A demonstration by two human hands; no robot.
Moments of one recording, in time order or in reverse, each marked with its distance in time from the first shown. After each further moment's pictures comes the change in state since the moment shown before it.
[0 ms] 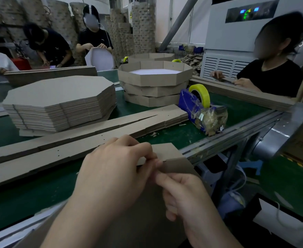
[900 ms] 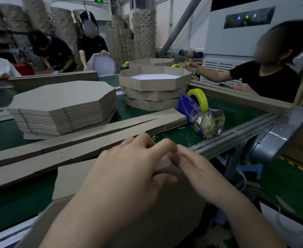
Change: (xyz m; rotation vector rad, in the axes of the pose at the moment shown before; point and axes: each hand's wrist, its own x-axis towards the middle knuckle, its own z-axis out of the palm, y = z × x) left_hand -0.004 0.022 -0.020 0.021 -0.079 0.177; right_hand 0.031 -0.021 -0.054 -0.667 -0.160 -0.436
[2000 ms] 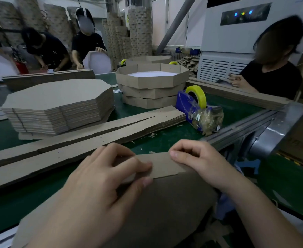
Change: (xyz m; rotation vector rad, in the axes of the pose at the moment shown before) left_hand -0.035 -0.025 0.007 -0.188 0.137 -0.024; right_hand 0.008 -0.002 -0.016 0.031 0.004 -0.060
